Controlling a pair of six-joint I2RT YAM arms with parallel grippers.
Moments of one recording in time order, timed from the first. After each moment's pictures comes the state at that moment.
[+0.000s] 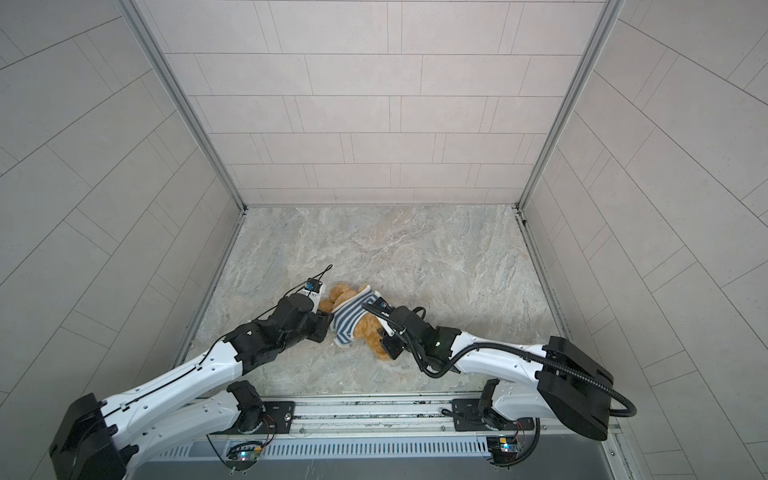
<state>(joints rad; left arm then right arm) -0.81 0.91 0.57 -0.45 -0.25 -0.38 0.96 1.23 0.54 0.00 0.08 0.20</state>
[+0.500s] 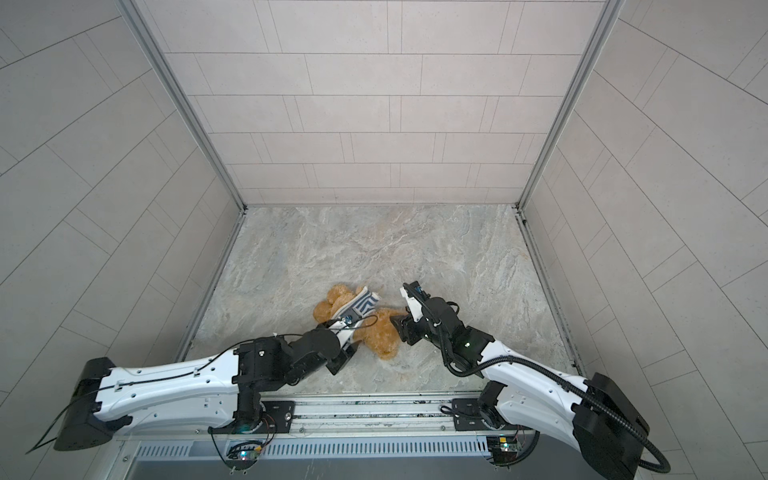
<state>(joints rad) -1.31 1.03 0.70 -0.47 -0.44 -0.22 0.73 0.94 0.40 0.03 -0.03 0.31</state>
